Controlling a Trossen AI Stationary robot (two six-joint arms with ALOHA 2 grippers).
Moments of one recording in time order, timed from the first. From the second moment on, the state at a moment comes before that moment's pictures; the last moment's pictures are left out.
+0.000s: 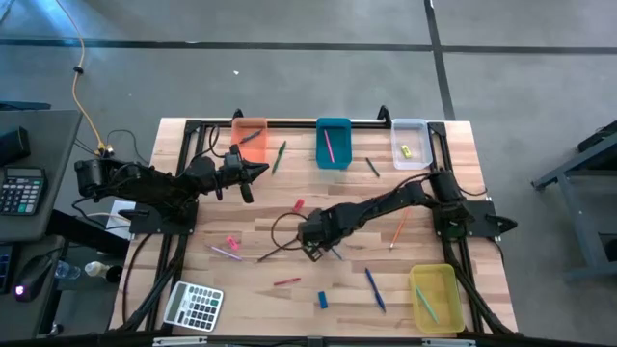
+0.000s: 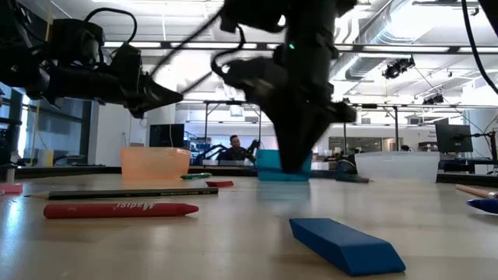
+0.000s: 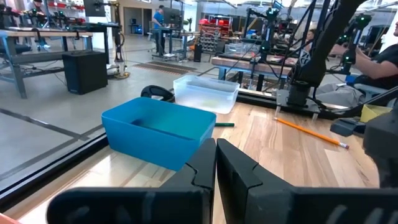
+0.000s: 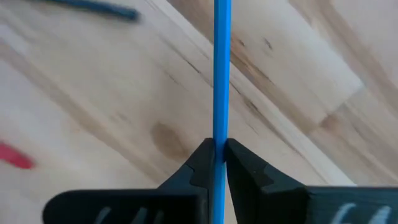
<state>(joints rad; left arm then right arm) 0.53 1.26 0.06 1.18 0.07 -0.07 0.20 2.09 1.57 -0.86 0.03 1.01</state>
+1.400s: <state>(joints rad) 0.53 1.26 0.06 1.16 0.07 -0.05 -0.65 2.08 1.79 -0.91 -0.17 0.51</state>
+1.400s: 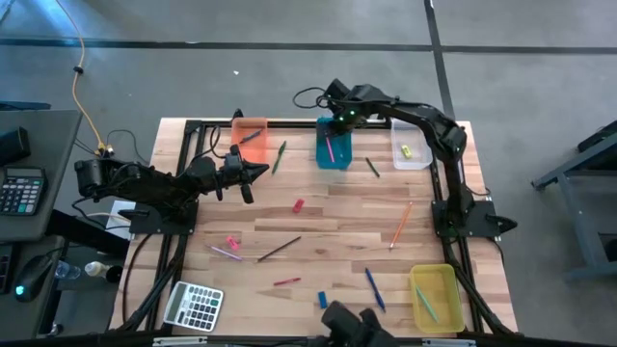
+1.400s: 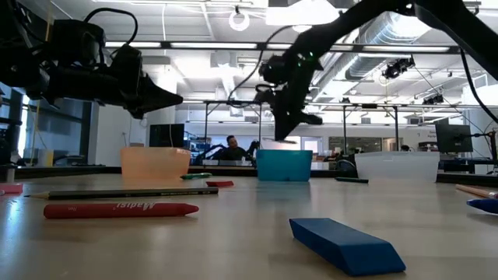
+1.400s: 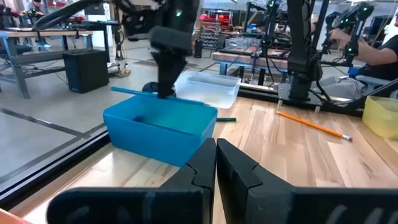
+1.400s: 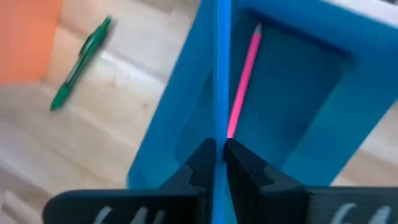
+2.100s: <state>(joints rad) 0.53 1.26 0.06 1.16 0.07 -0.05 -0.68 2.08 1.53 -0.61 -0.18 0.47</state>
